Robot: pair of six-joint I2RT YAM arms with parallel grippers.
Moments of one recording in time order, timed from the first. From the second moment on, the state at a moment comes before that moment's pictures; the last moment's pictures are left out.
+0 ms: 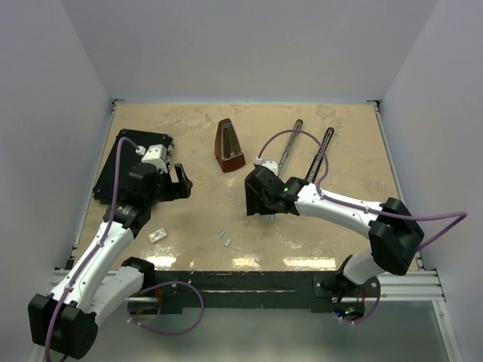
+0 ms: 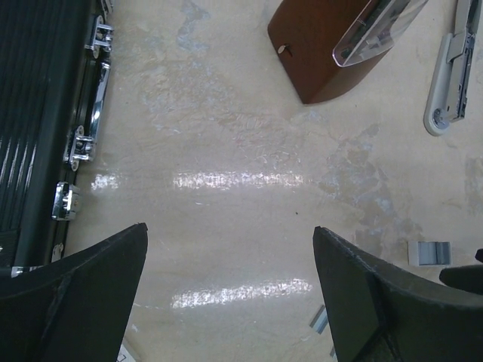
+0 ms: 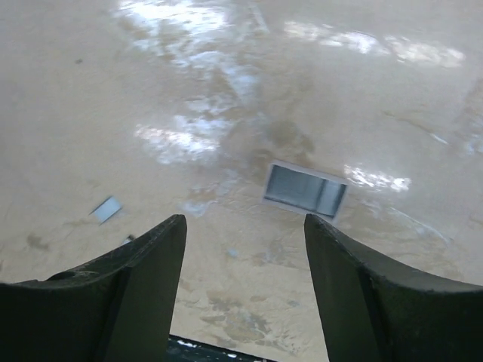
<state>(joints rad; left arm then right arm) -0.29 0.86 0.66 -0.35 -0.03 -0.38 0.90 1.52 1.05 -0.59 0.28 0.75</state>
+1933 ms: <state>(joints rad) -0.29 0.73 0.66 -0.39 -0.15 -0.36 1.22 2.00 1.42 -0.86 0.30 1.44</state>
